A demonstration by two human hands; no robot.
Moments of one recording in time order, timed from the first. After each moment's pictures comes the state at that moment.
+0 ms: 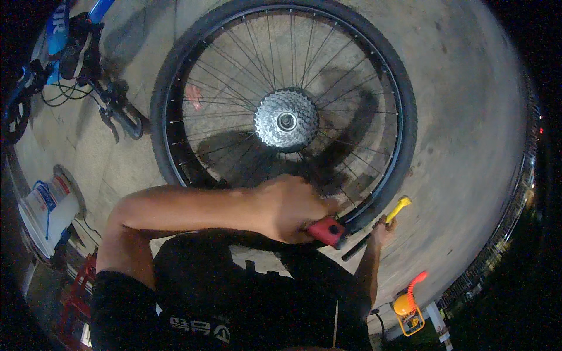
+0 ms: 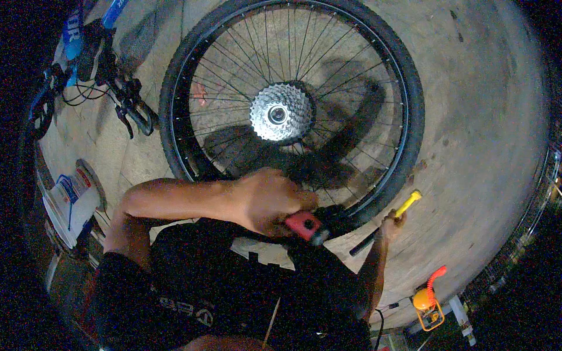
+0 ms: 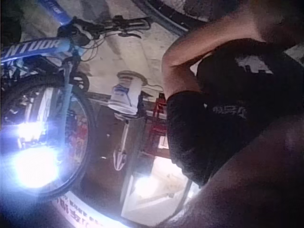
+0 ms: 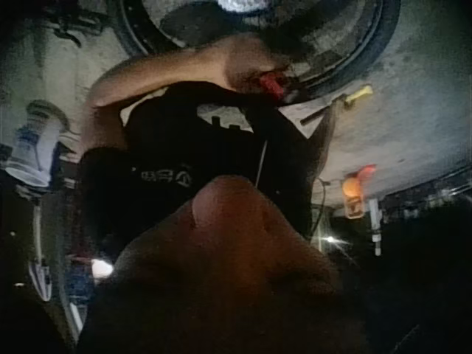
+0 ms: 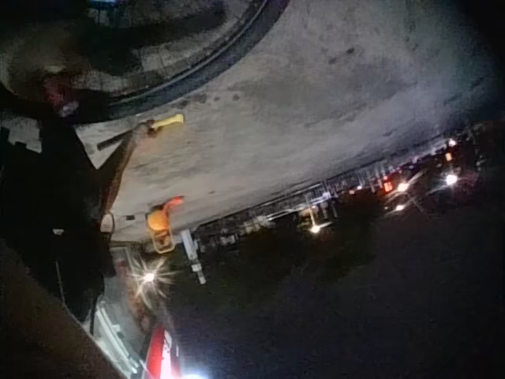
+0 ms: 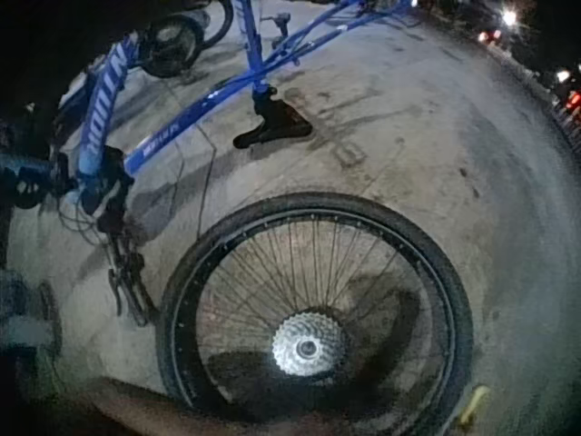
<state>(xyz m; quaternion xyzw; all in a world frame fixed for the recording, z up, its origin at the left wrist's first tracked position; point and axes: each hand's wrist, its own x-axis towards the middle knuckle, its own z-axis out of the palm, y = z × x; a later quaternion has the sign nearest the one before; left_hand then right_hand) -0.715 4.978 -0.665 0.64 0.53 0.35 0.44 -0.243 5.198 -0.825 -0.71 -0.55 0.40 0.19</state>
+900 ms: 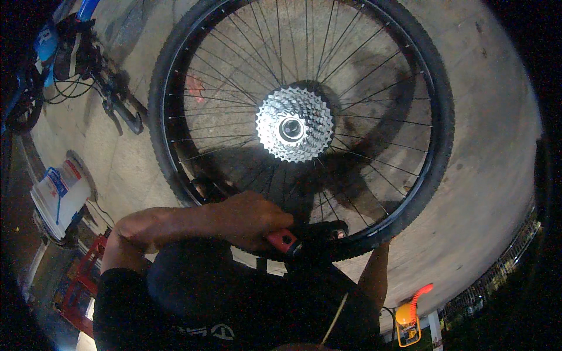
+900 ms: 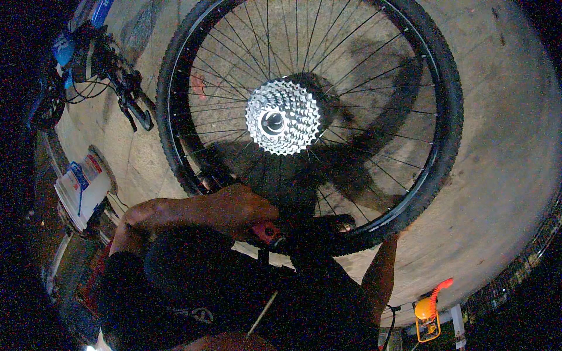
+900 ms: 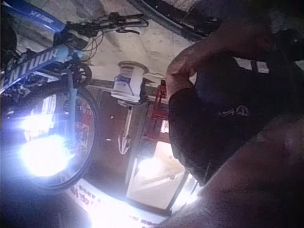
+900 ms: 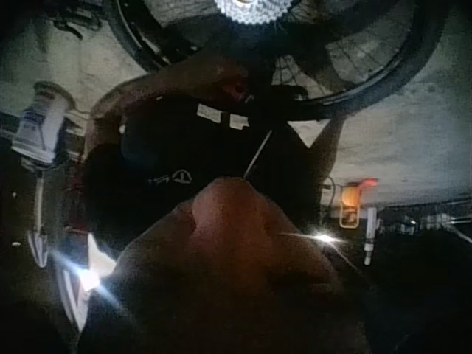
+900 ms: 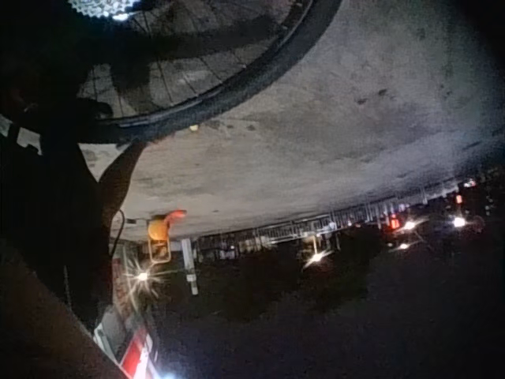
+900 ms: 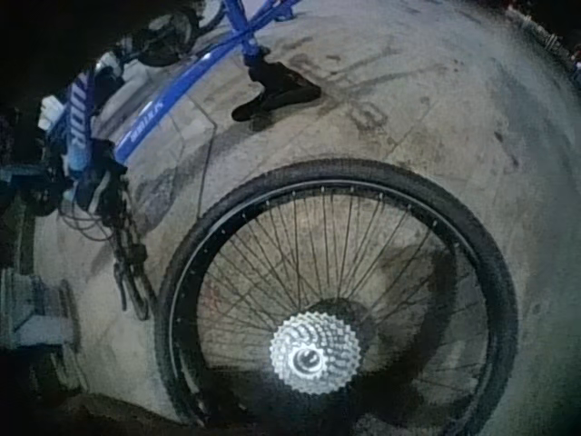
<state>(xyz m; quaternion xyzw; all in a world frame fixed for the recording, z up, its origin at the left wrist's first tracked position) -0.708 4.931 -0.723 0.57 0.53 0.28 0.56 -0.198 5.238 -0.952 -0.55 -0.73 0.32 0.26</state>
